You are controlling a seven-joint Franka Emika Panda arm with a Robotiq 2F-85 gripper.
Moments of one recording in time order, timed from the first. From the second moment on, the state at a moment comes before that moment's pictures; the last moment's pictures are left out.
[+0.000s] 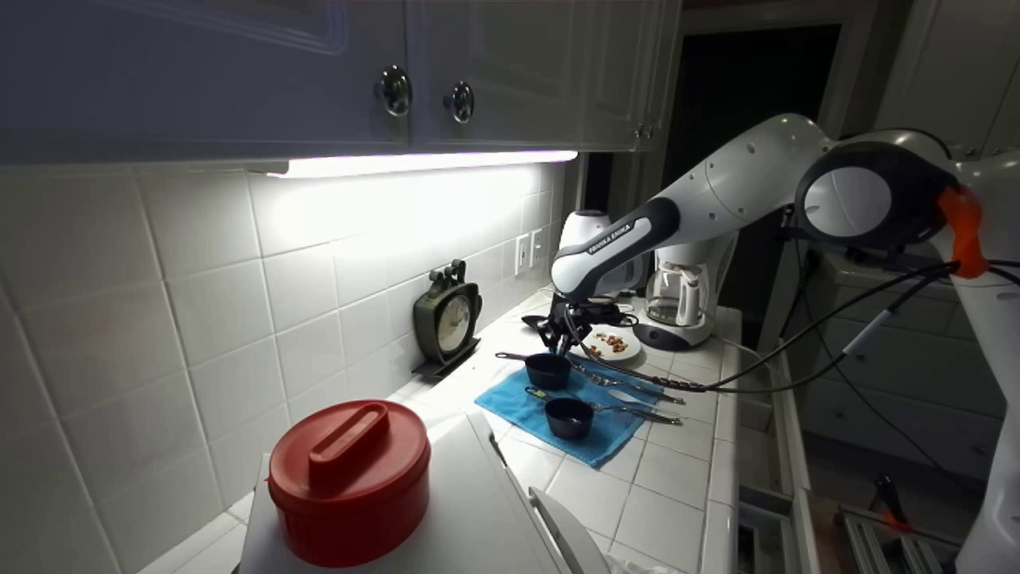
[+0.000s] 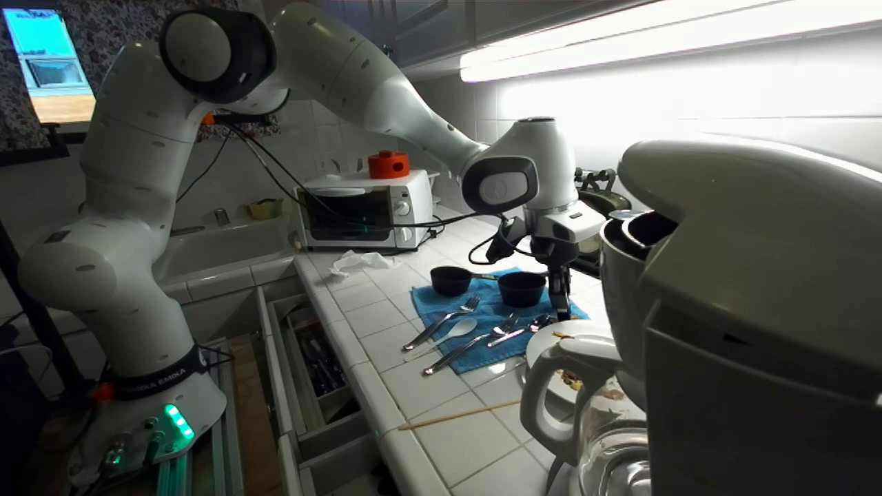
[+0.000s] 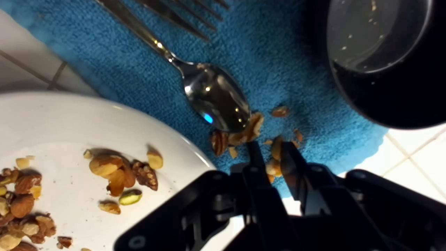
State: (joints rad) arm -0.21 0.54 -0.26 -1.73 0.15 2.44 0.38
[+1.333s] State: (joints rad) arm -0.21 0.55 -0.26 -1.72 0.15 2.44 0.38
